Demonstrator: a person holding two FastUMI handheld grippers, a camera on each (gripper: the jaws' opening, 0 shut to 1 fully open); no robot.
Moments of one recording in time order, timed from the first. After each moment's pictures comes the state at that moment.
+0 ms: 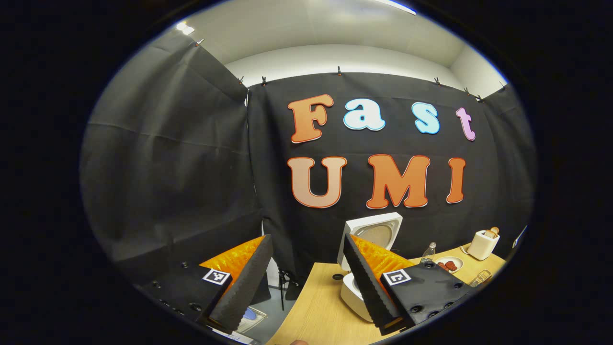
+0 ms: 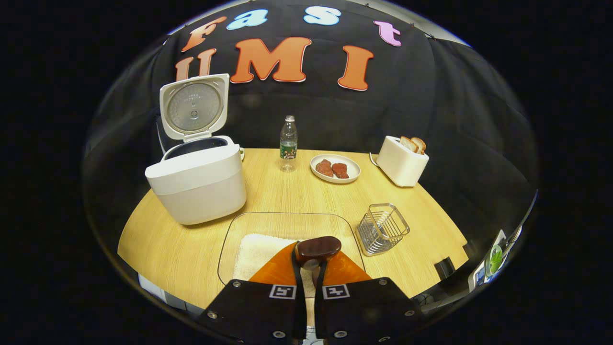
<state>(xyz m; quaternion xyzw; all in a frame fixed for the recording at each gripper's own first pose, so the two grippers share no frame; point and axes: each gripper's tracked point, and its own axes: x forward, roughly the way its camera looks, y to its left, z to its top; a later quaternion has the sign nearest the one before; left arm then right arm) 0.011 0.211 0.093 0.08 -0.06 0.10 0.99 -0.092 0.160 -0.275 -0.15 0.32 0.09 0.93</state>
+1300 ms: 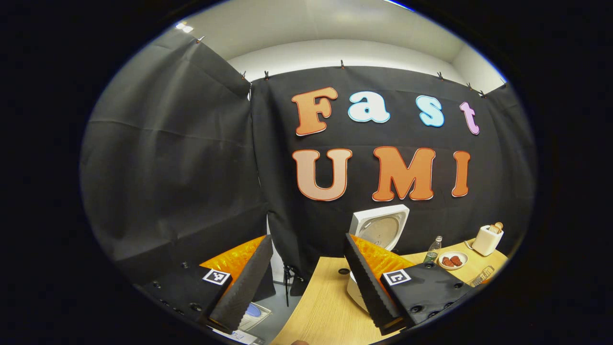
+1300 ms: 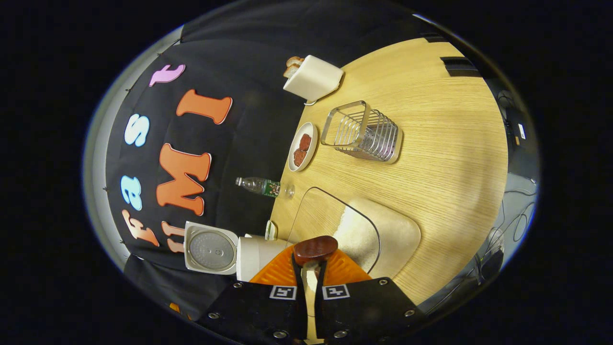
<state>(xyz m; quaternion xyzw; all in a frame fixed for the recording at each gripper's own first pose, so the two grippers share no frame) 0.010 0.217 0.089 0.08 -0.04 0.11 0.99 -0.090 0.137 -0.311 0.47 0.36 0.01 0.81</state>
